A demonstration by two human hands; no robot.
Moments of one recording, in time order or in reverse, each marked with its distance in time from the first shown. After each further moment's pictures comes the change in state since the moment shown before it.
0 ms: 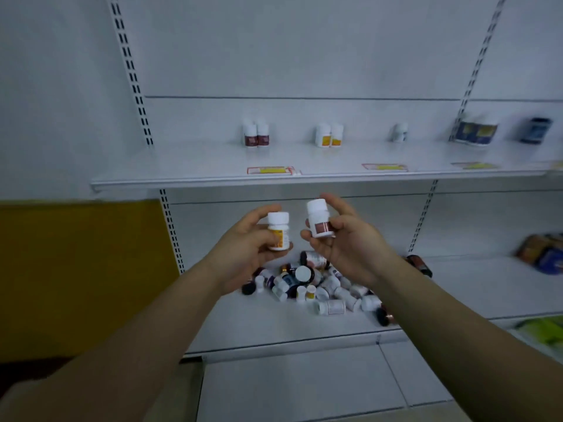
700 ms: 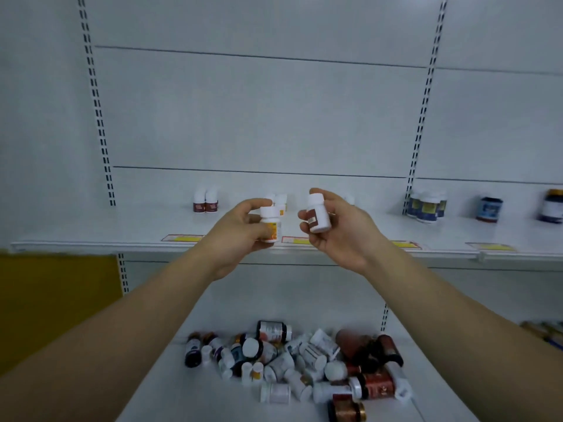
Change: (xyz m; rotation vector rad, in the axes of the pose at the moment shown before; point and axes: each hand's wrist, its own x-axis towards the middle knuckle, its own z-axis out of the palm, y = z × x) left_hand 0.089 0.052 0.177 0.305 0.152 0.246; right_hand 0.016 -0.195 -0.082 -0.189 -0.115 -0.118
